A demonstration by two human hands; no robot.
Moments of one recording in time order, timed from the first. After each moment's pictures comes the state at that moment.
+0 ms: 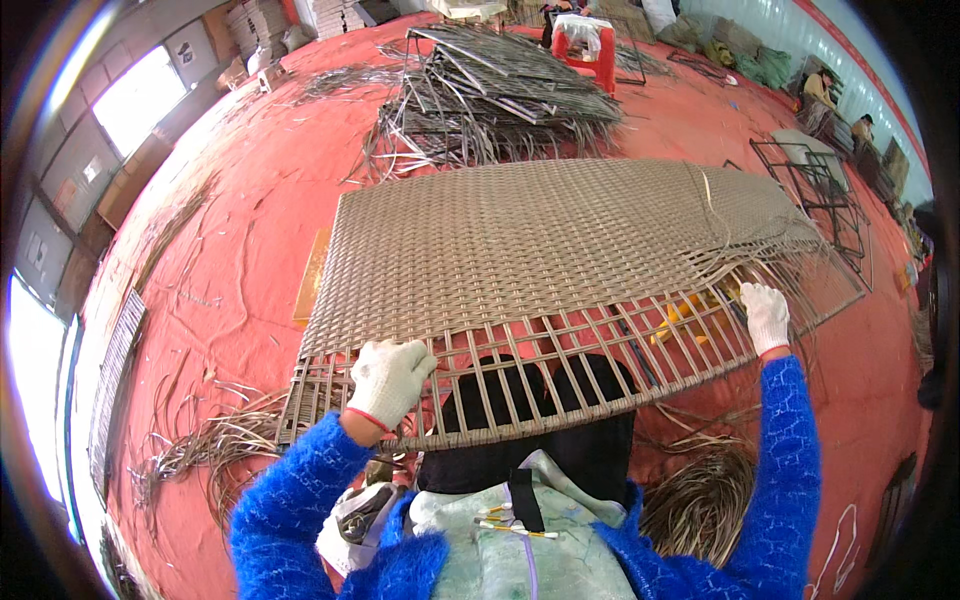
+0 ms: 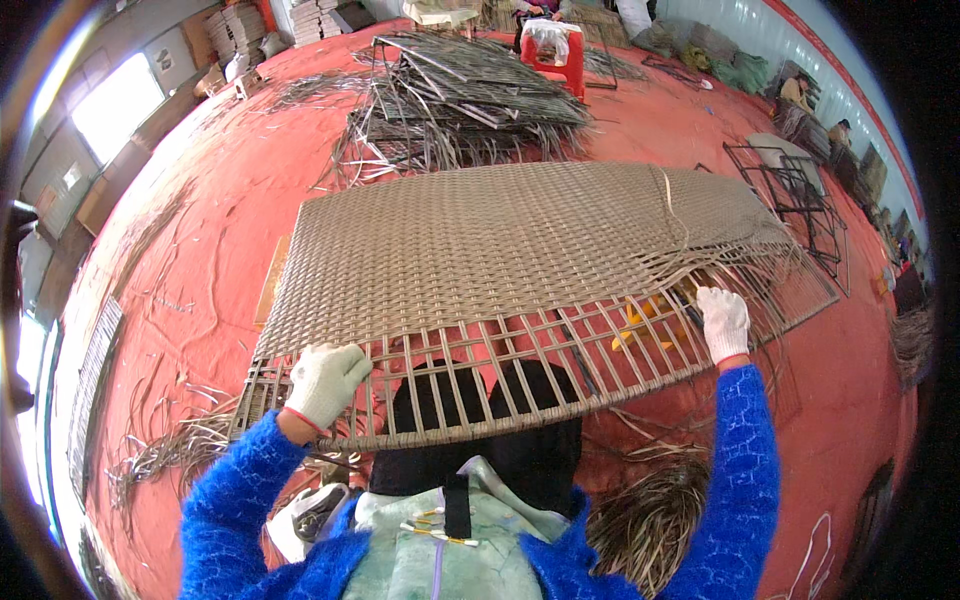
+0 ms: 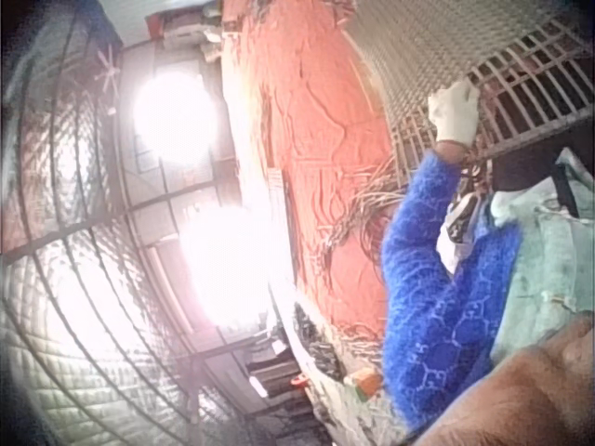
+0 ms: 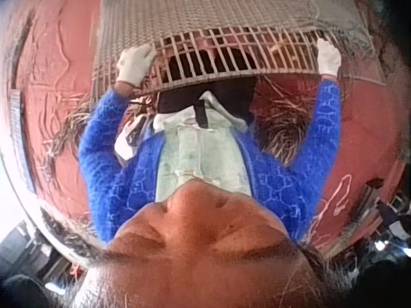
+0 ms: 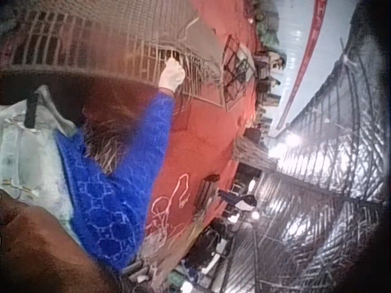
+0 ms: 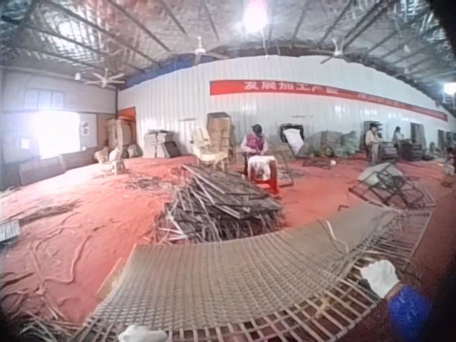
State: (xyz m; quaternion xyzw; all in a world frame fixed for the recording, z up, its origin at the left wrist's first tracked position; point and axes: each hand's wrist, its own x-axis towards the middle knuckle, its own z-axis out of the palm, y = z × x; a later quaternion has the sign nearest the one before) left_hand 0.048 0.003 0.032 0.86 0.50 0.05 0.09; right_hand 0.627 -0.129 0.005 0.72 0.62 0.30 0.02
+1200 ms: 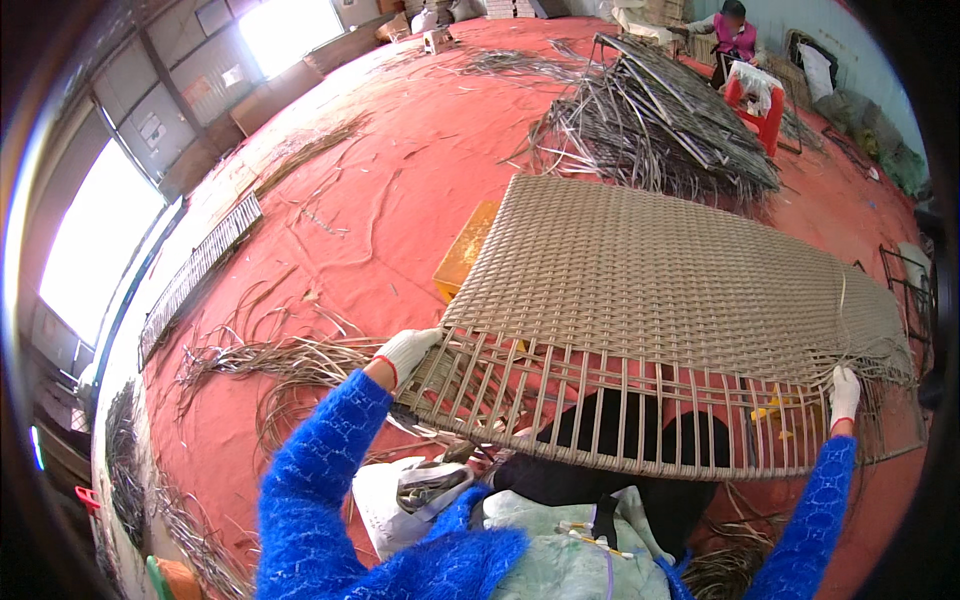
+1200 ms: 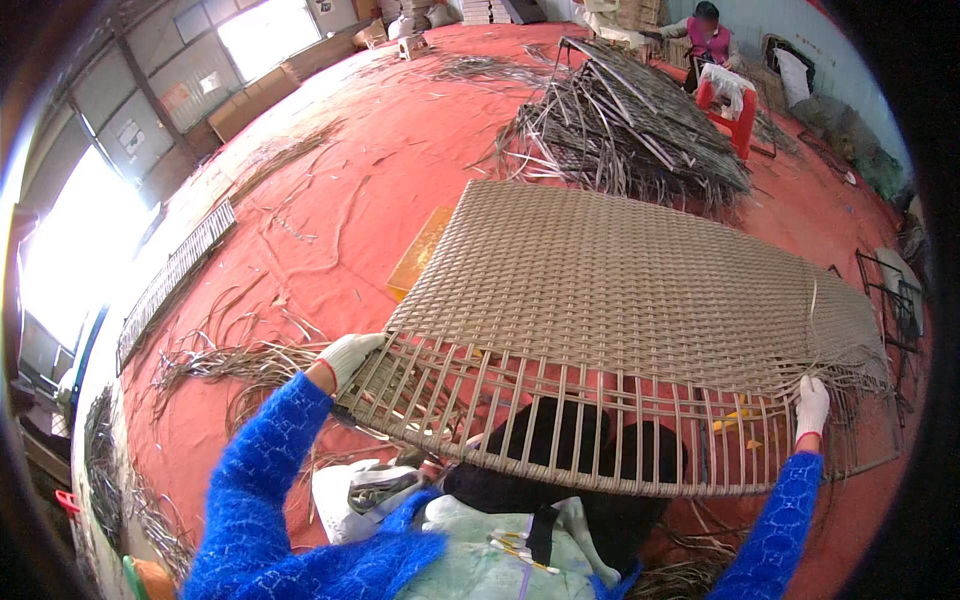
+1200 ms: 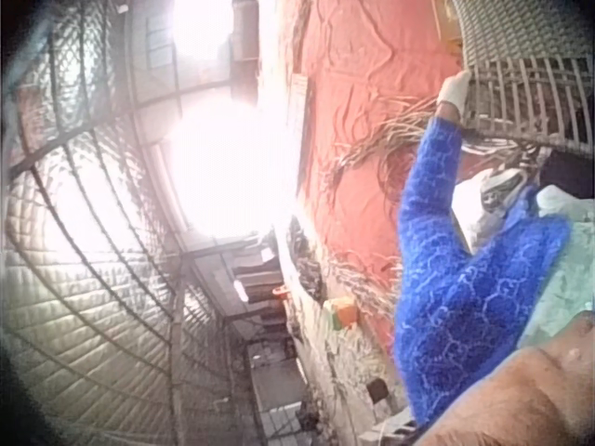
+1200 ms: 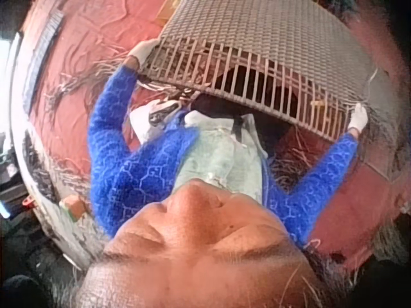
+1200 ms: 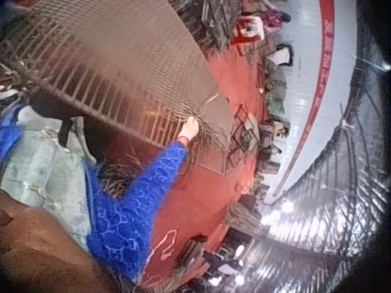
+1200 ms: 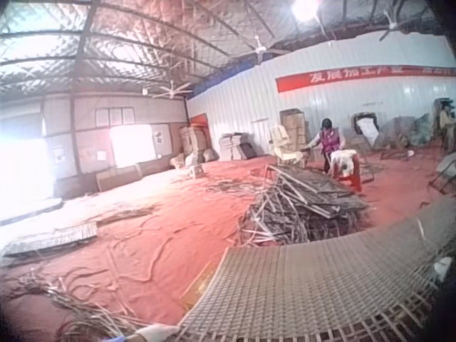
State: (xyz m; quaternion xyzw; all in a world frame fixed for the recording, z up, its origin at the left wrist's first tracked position) left_hand -0.151 0.042 -0.025 0.30 0.66 0.29 0.63; right_hand 0.704 -0.041 -0.073 0.80 0.40 -0.11 -0.42
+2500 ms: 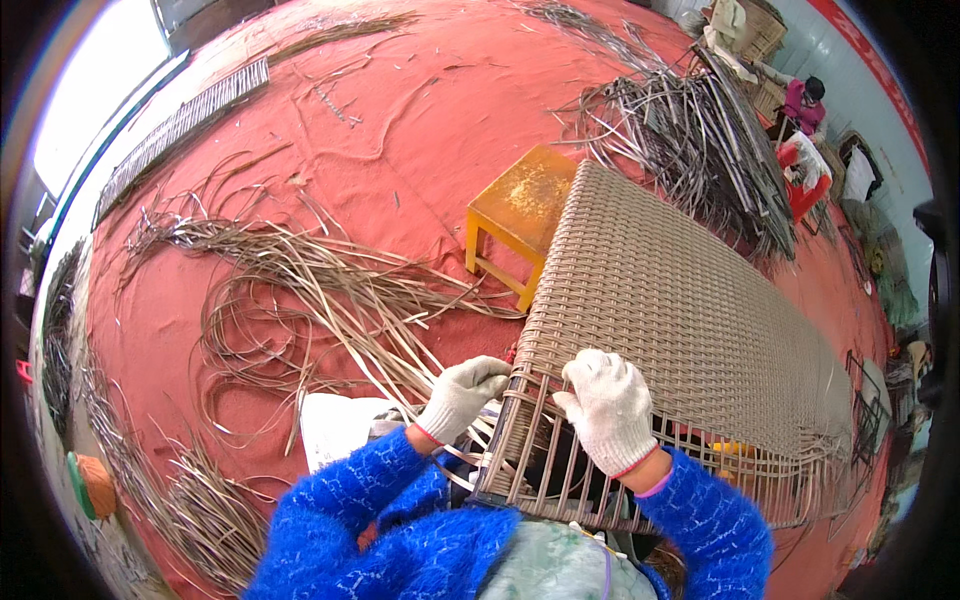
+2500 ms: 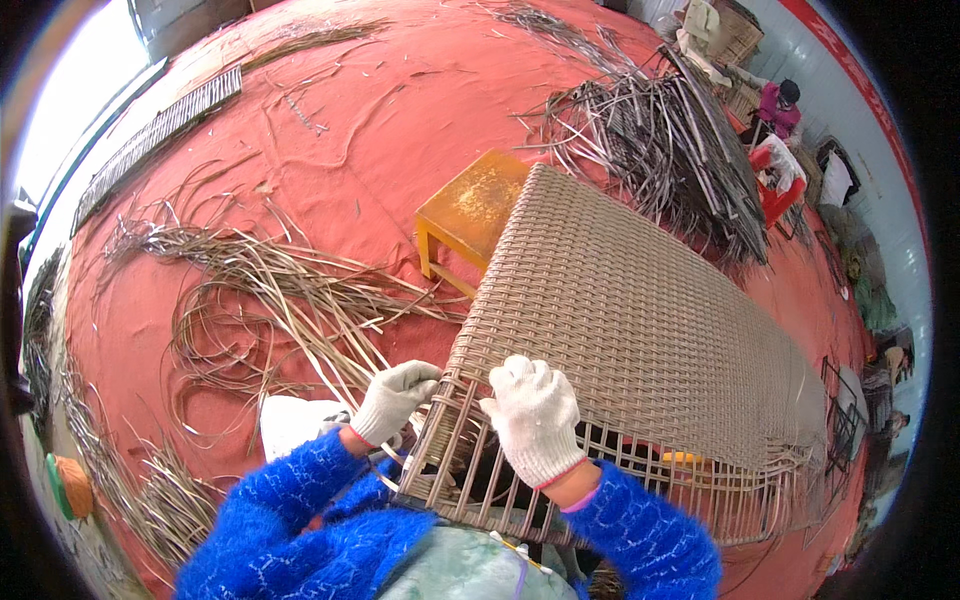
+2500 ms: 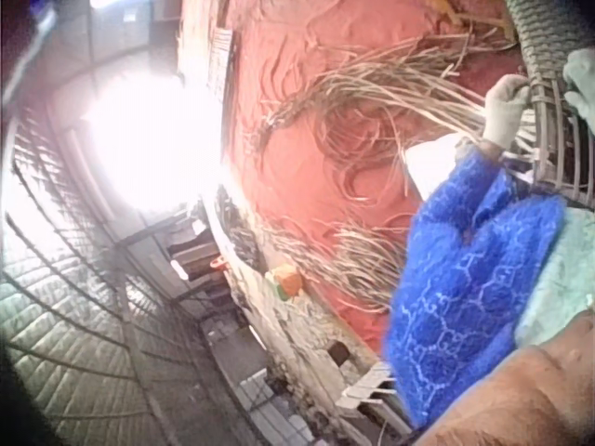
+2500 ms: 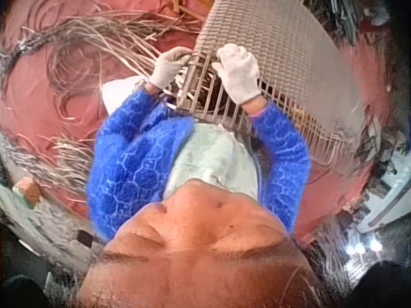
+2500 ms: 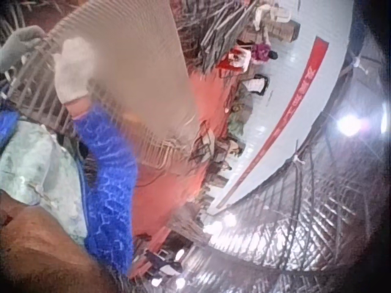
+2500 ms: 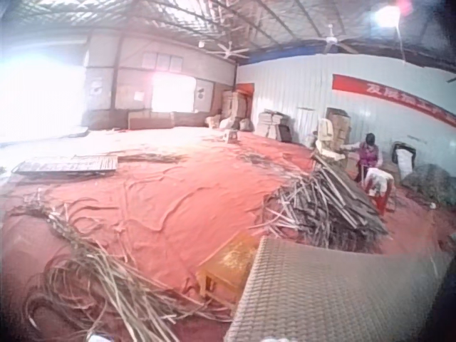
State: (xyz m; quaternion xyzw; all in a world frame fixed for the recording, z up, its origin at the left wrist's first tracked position) left_hand -0.081 -0.076 -0.071 0.41 0.54 0.48 0.56; right_hand 0.108 -0.031 0.046 0.41 0.91 -0.03 -0.09
